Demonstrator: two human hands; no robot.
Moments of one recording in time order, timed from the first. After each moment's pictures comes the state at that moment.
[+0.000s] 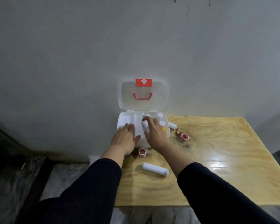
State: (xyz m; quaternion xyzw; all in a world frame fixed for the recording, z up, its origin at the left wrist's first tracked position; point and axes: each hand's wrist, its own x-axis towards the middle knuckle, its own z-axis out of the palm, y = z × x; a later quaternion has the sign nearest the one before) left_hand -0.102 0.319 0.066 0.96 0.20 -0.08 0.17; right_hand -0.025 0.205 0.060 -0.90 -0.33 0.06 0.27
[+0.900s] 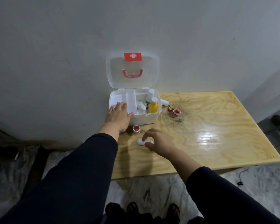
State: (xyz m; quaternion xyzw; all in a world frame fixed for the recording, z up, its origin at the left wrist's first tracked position) left_hand -0.103 0.323 0.050 0.97 0.16 -0.10 0.12; right_hand -0.087 0.127 0.013 -0.89 -0.34 0.16 0.24
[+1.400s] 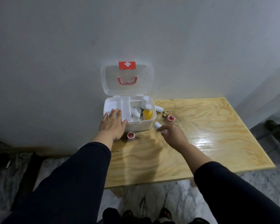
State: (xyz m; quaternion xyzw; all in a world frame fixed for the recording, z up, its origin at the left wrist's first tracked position) left_hand -0.105 0.320 0.050 0.98 0.16 -0.10 0.10; right_hand -0.033 0.086 0.031 -0.94 -0.20 0.11 0.26
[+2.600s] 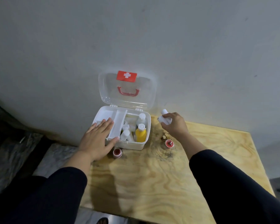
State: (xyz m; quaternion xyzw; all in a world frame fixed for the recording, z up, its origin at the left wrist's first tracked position) left_hand -0.101 0.310 0.029 0.97 0.21 -0.02 0.07; right_hand 0.132 0.113 0.047 -0.92 -0.26 0.13 0.28
